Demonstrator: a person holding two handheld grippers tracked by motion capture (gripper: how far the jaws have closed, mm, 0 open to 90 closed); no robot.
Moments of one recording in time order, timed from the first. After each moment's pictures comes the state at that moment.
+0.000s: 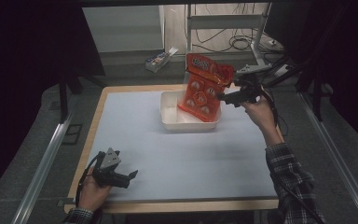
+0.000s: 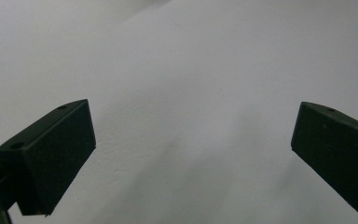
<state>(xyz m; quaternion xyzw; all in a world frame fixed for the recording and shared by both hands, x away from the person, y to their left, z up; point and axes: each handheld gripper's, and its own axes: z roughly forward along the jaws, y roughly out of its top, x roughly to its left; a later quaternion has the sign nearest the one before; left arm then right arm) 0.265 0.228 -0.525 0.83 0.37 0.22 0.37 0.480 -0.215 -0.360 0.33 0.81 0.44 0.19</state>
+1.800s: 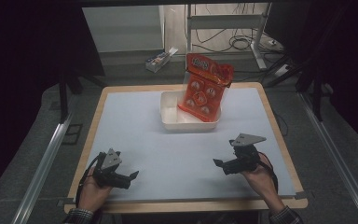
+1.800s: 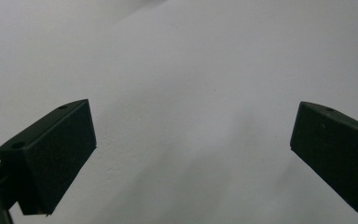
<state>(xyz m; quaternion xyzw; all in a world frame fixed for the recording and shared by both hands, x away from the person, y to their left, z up) 0.263 0.225 -0.523 0.83 0.37 0.21 0.37 0.330 -0.222 -0.478 0.29 0.85 0.41 0.16</state>
